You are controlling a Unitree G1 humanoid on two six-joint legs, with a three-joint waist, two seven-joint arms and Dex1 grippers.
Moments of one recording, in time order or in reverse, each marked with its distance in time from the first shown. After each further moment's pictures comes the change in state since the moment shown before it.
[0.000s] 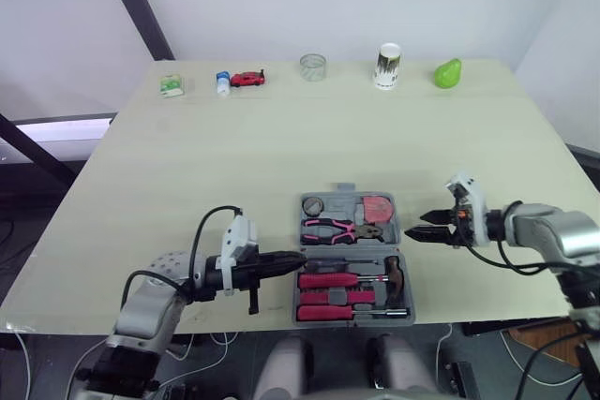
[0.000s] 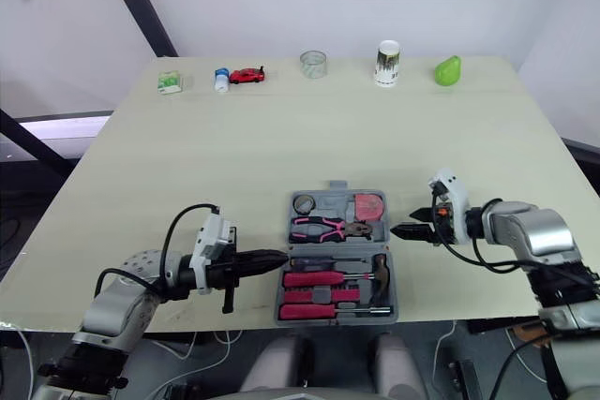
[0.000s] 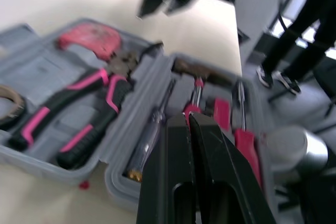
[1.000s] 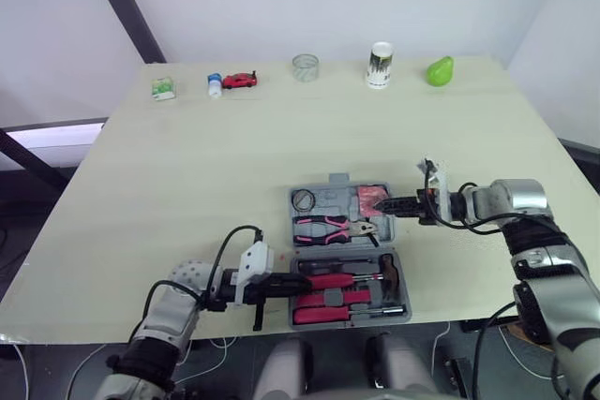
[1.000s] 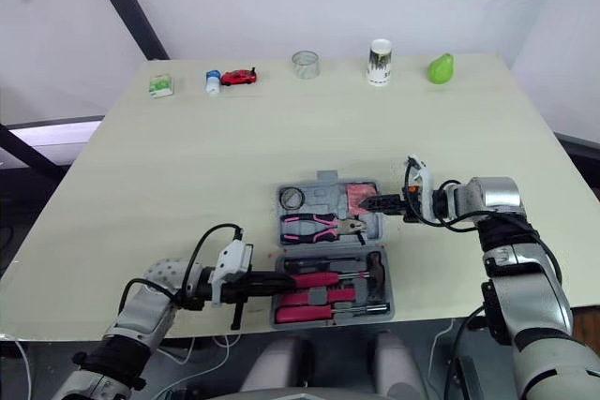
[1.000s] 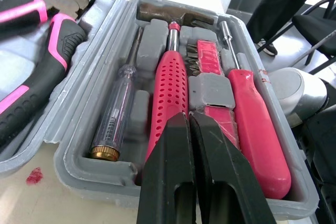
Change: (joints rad) left arm -0.007 -0.030 -0.073 0.207 0.117 -0.278 -0.063; right arm -0.197 0.203 -0.133 0.301 0.036 0.232 0.119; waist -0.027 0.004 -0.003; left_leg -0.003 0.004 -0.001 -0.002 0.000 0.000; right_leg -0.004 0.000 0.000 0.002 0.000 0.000
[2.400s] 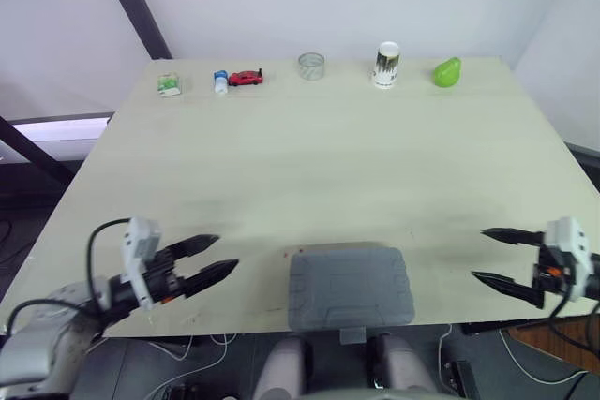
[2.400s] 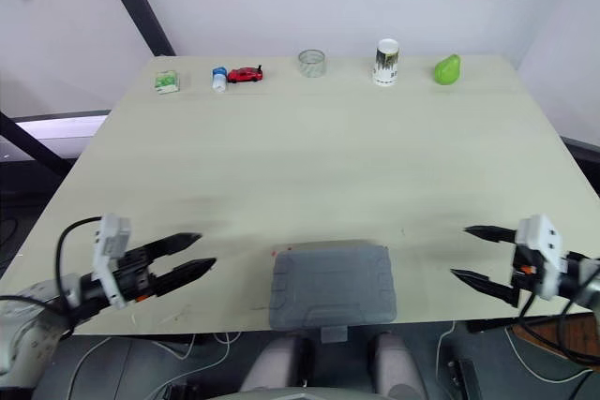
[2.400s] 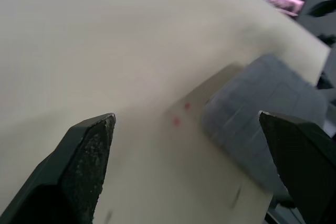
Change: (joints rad) left arm 0.346 0.210 0.569 -0.343 -0.408 0.566 0.220; right arm 0.908 -0.322 -0.396 -0.541 -0.048 -1.121 0.219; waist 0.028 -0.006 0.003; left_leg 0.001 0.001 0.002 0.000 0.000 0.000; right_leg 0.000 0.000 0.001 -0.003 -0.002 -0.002
